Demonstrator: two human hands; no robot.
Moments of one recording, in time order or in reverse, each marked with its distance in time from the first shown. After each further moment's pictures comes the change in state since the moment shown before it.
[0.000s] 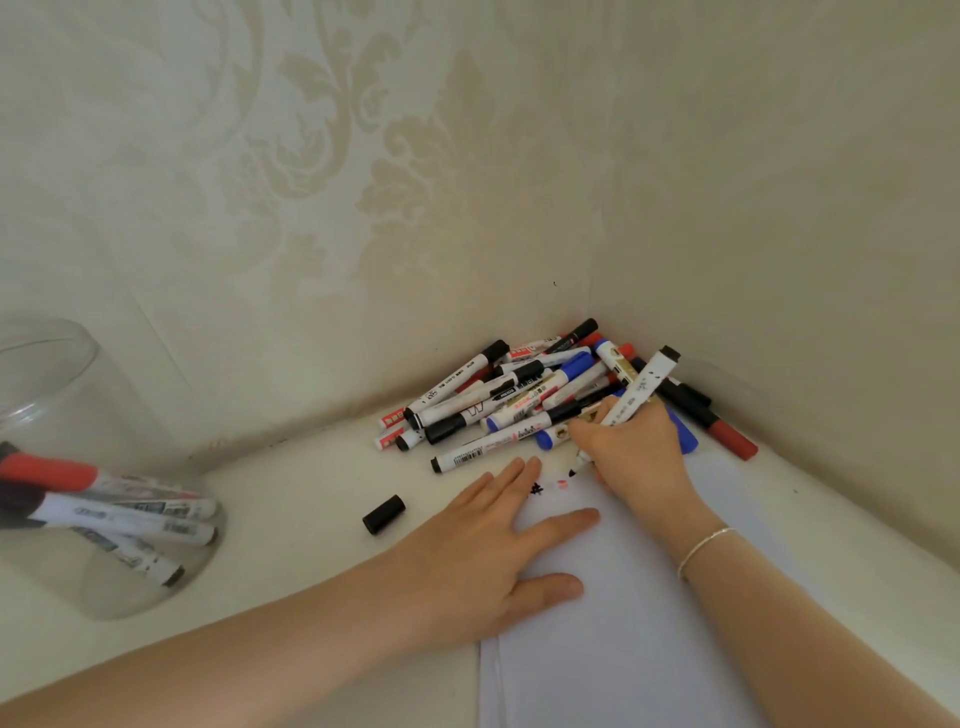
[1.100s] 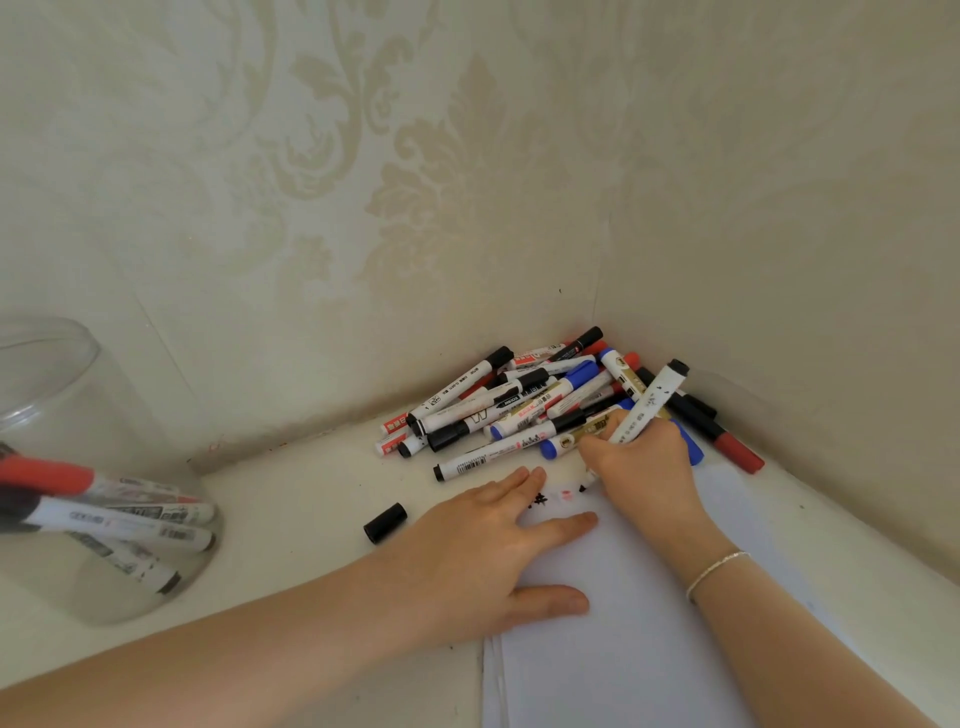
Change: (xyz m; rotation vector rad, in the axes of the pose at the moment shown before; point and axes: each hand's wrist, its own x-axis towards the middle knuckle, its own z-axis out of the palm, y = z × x) left_hand 0.004 -0.001 -0.009 0.064 0.033 -0.009; right_hand -0.002 0.004 -0.002 -0.063 0.016 -0.067
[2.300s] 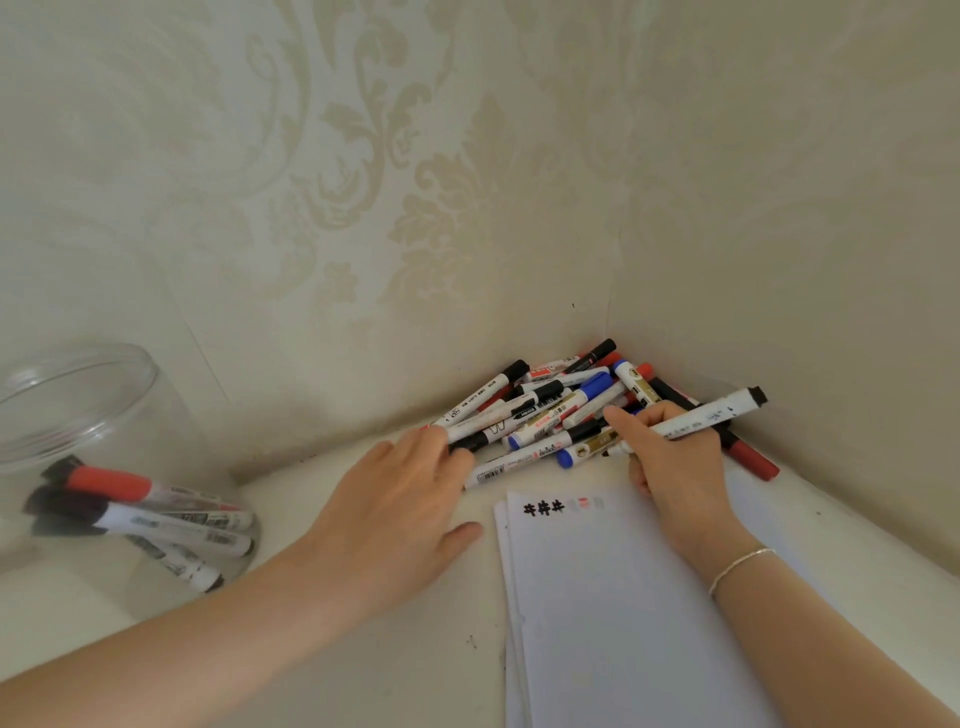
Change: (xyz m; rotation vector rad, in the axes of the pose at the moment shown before) left_hand -0.042 -0.038 -0.028 0.339 0.402 -0.162; right_hand 0.004 0.000 -0.010 0.361 0.050 0.024
